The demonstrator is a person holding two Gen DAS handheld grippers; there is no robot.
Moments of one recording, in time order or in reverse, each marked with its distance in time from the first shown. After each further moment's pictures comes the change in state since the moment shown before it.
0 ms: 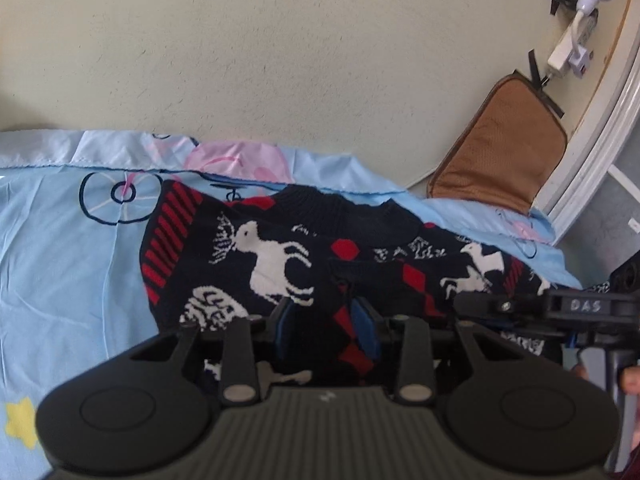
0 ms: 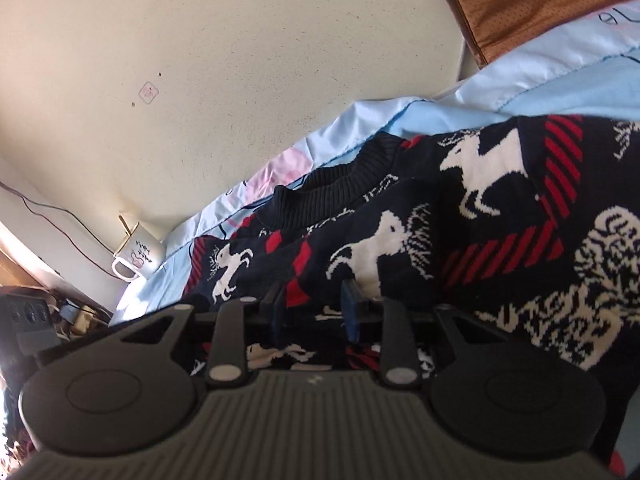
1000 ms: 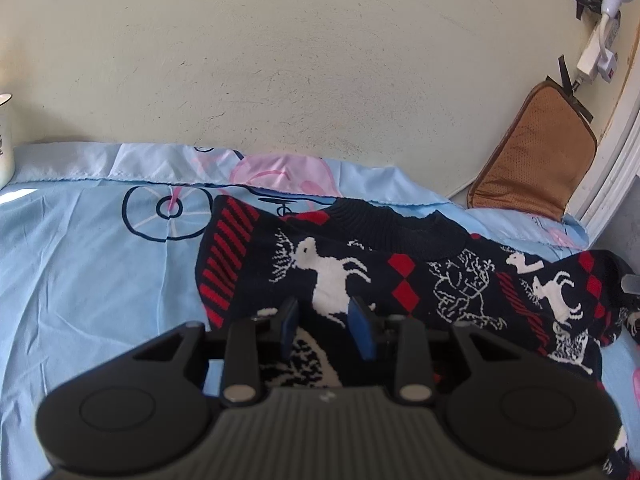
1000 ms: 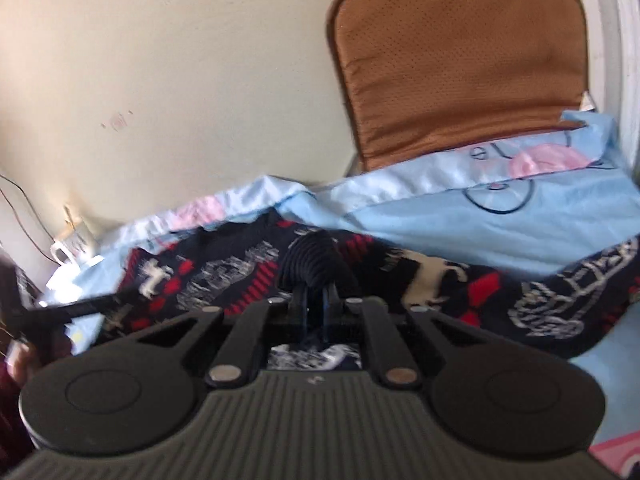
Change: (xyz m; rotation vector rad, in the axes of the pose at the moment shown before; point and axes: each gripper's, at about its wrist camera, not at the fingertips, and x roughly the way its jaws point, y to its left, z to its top) left arm -0.008 0.026 0.009 -0.011 -0.052 0.082; right arm -0.113 0.009 0.033 -0.211 -0.109 -0.190
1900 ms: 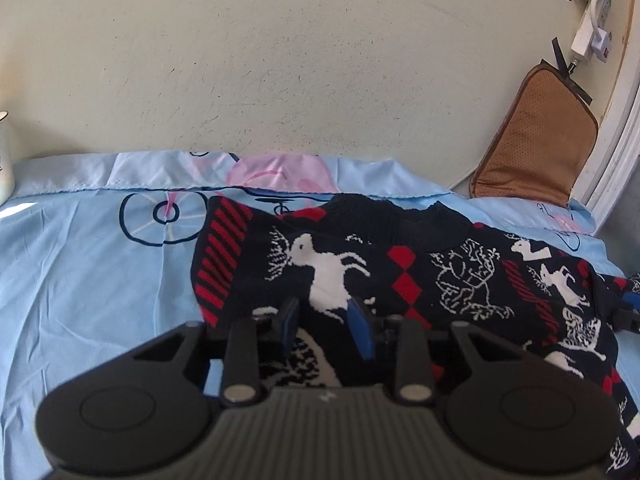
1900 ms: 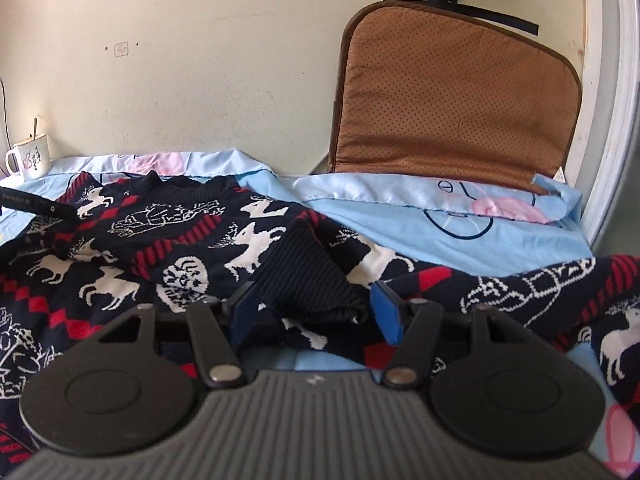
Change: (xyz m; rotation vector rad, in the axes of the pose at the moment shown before) left arm 0.008 -0.011 -0.005 0.078 0.007 0.028; right arm -0.002 -0.013 -0.063 -0.421 -0.084 -0.282
